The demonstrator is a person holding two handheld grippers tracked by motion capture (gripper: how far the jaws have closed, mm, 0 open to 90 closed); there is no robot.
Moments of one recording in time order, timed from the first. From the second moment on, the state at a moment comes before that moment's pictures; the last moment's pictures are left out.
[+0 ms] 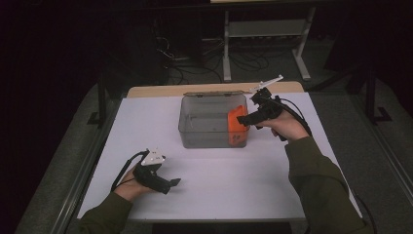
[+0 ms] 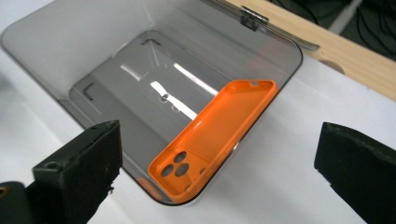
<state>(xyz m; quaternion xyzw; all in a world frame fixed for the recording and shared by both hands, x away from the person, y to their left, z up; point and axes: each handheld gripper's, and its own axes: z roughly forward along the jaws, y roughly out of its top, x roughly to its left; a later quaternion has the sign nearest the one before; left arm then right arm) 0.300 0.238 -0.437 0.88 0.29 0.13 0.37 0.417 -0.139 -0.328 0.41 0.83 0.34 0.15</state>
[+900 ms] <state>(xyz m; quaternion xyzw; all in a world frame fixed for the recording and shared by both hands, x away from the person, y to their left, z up) 0.300 0.239 -0.436 0.87 0.29 0.12 0.37 0.379 -0.157 -0.362 0.36 0.82 0.41 0.17</state>
